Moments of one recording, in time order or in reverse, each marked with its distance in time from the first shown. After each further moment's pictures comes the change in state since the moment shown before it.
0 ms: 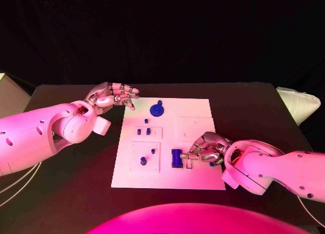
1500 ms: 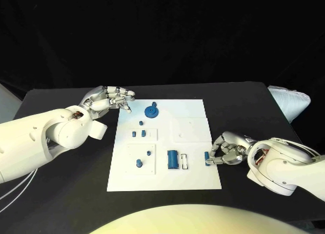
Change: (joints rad) left arm -0.003 0.004 -0.005 0.015 0.035 -0.007 0.007; left_hand 0.000 0.000 0.000 0.000 0.000 0.000 0.000 0.000 -0.001 0.000 0.000 0.000 0.001 0.000 0.000 0.000 0.000 0.000 0.000 0.000 0.000 0.002; right arm -0.018 -0.194 -0.002 0.004 -0.329 0.105 0.002; right_hand 0.095 -0.052 -0.005 0.011 0.014 -0.023 0.016 -0.031 -0.029 -0.001 0.012 -0.057 0.000 0.000 0.014 0.000 0.001 0.000 0.000 0.015 -0.068 0.001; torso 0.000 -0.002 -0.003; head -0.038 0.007
